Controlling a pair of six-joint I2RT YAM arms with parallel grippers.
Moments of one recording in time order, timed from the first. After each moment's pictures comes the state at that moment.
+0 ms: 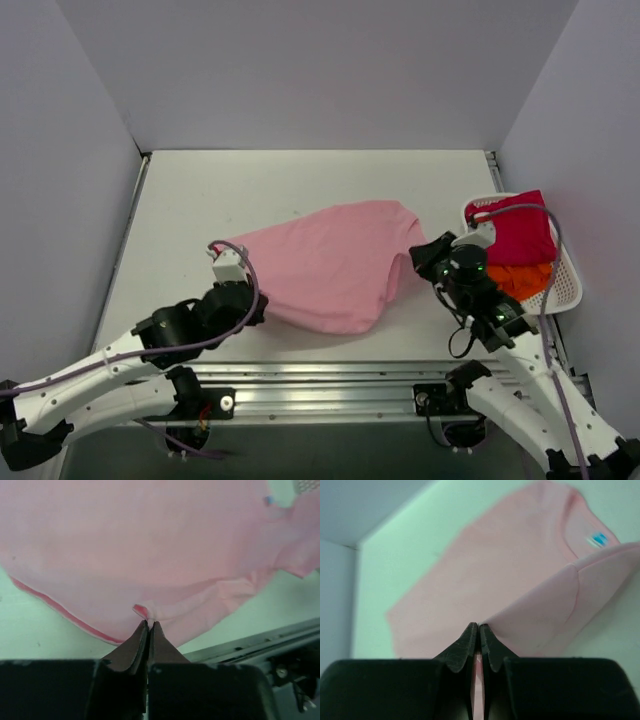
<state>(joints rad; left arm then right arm) -1.05 0.81 0.75 -0.68 -0.55 -0.89 0.43 0.78 0.66 -0.39 0.27 0.82</state>
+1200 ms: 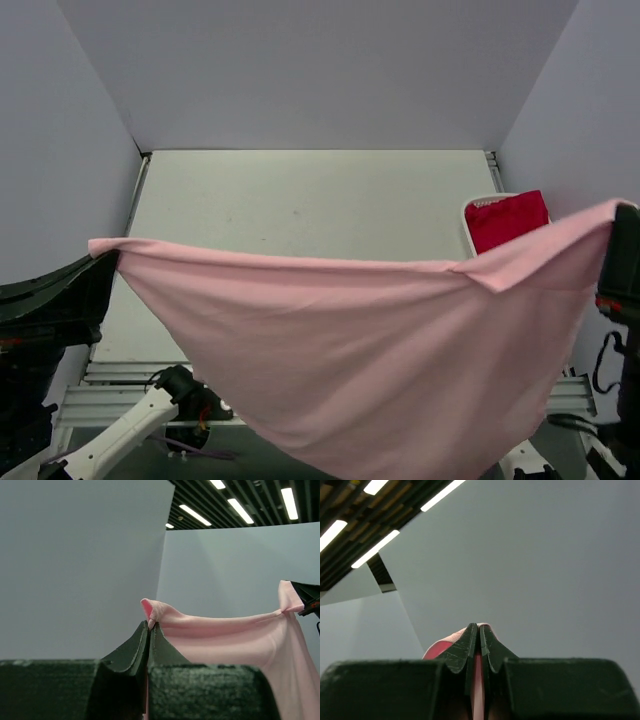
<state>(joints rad) -0.68 0.40 1.31 -0.13 0.07 -0.28 0.10 0.56 1.68 -0.31 0.00 0.57</state>
